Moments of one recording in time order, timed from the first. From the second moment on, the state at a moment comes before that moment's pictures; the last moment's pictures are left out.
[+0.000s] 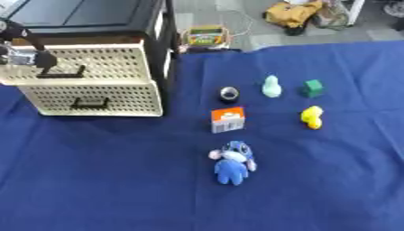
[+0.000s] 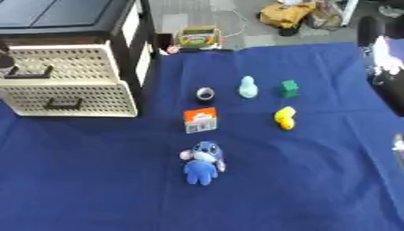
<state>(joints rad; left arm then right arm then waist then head) -1.02 0.84 -0.23 -1.35 -0.58 -0.01 -0.91 -0.33 -0.54 -0.12 -1.98 0.34 0.02 -0.38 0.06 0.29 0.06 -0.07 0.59</state>
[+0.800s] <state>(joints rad) -1.07 0.79 -0.25 -1.19 -0.57 -0.16 -0.90 -0.32 -0.54 -0.12 -1.98 0.35 0.02 -0.38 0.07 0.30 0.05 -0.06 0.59</state>
